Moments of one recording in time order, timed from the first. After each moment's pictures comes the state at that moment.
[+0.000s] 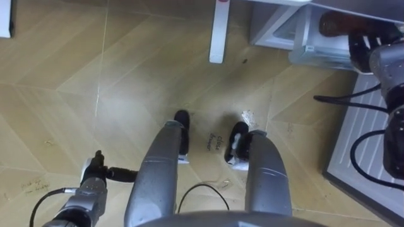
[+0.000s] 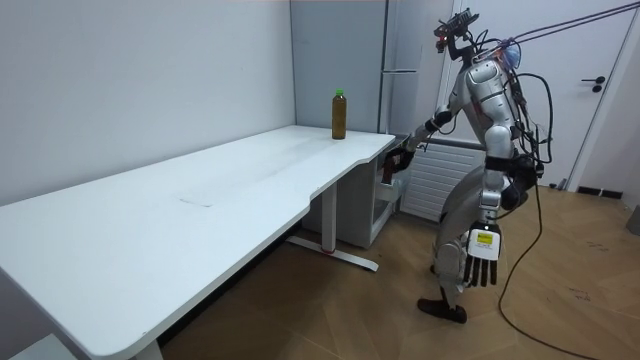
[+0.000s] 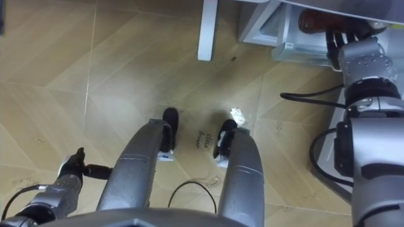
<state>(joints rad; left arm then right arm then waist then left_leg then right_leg) -0.03 0.32 -0.30 1.06 -0.30 0.05 0.24 -0.73 -0.54 -0.02 1.12 1.49 0.04 -0.49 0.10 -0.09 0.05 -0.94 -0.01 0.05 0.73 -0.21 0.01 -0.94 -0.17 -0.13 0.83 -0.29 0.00</state>
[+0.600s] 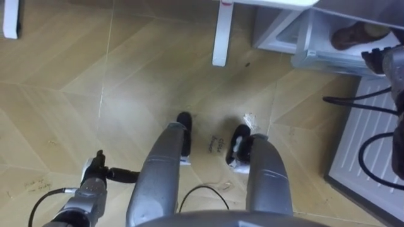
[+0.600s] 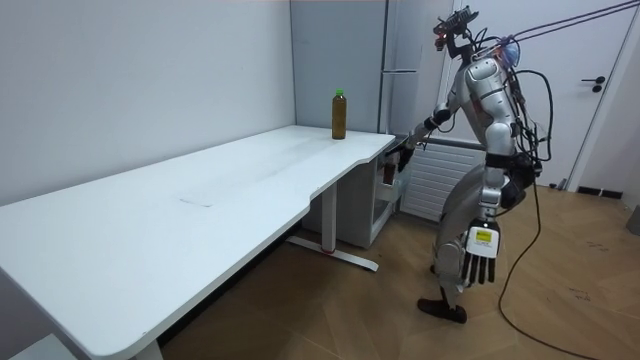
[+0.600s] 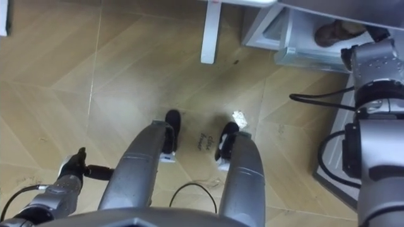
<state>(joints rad) -0.01 0.33 -0.35 1.04 -0.32 0.04 0.24 -0.71 -0.59 -0.01 1.13 1.49 0.00 -0.46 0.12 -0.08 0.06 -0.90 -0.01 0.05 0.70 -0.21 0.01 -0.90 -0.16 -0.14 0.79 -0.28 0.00</state>
